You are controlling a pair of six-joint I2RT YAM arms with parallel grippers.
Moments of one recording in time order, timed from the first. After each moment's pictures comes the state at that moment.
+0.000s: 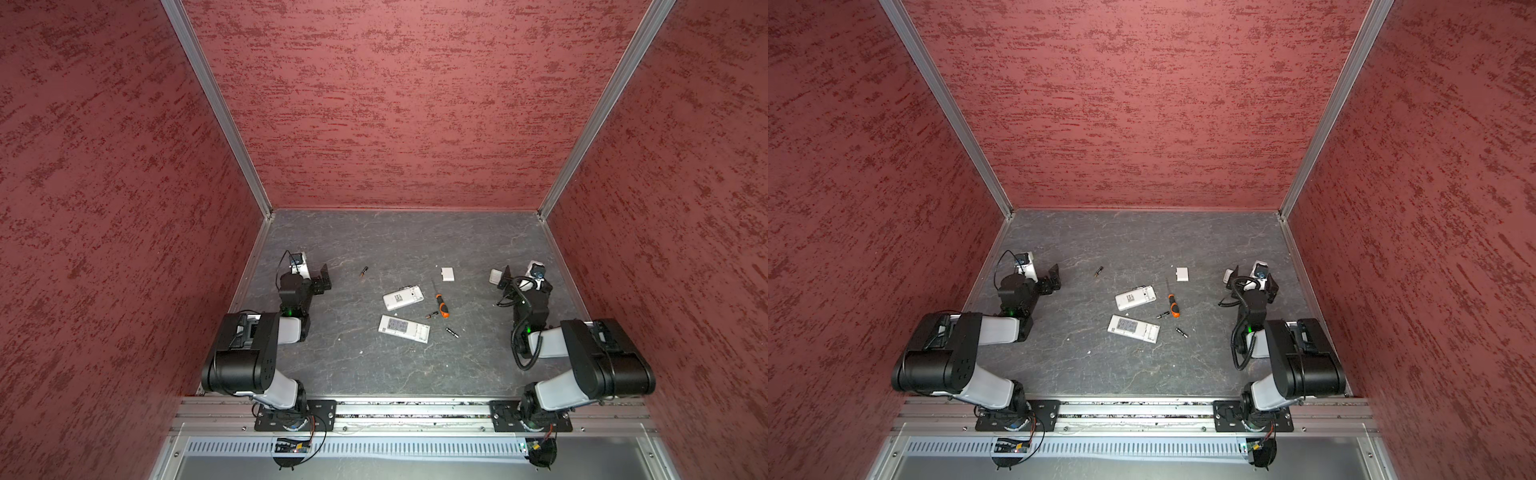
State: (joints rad) left arm 0.03 1.53 0.37 0.87 -0.02 -0.11; right arm 0.02 1.54 0.22 1.21 0.31 0.09
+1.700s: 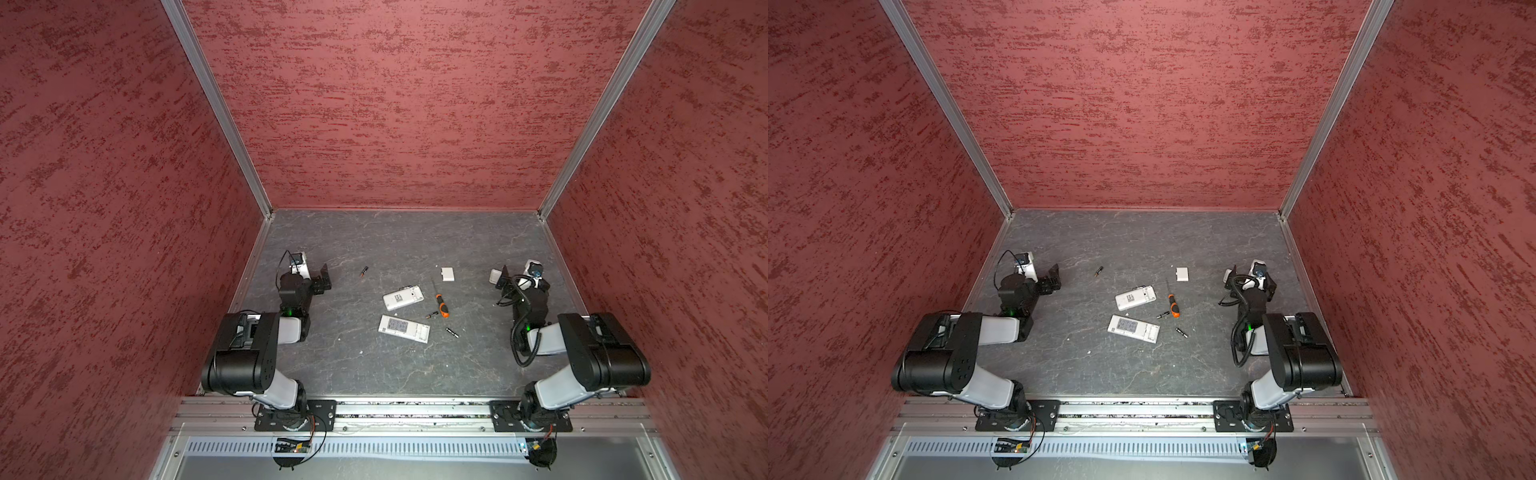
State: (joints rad) left arm 0.03 1.53 0.37 0.87 -0.02 -0.11; right arm 0.01 1.56 0.24 1.20 0.27 0.09
